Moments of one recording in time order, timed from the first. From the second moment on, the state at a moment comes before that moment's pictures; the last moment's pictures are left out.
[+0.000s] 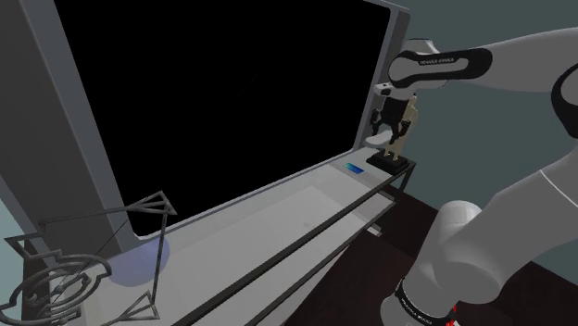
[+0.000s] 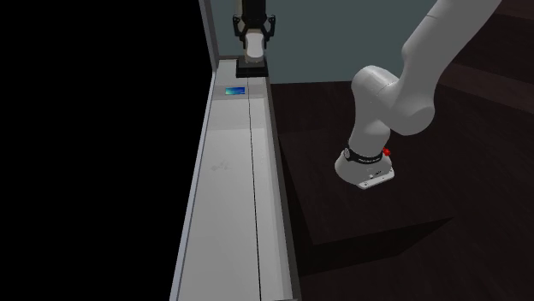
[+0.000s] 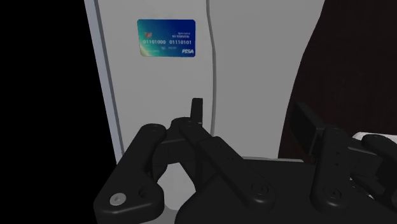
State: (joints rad) arm 0.15 -0.42 -0.85 -2.13 -0.32 1.85 -1.99
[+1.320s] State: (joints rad) arm 0.18 -0.32 -0.96 -2.32 -0.31 2.13 -2.01
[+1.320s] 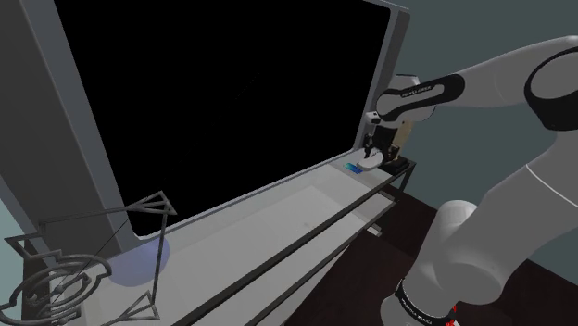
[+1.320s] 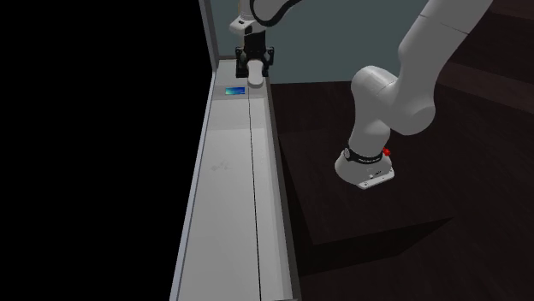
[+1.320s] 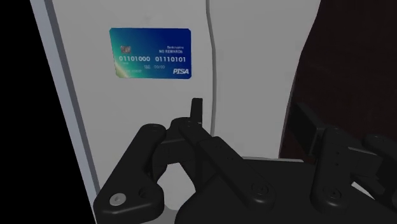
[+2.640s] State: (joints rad) arm 0.25 -0.18 -1.07 -2.42 -0.21 2.34 -2.09
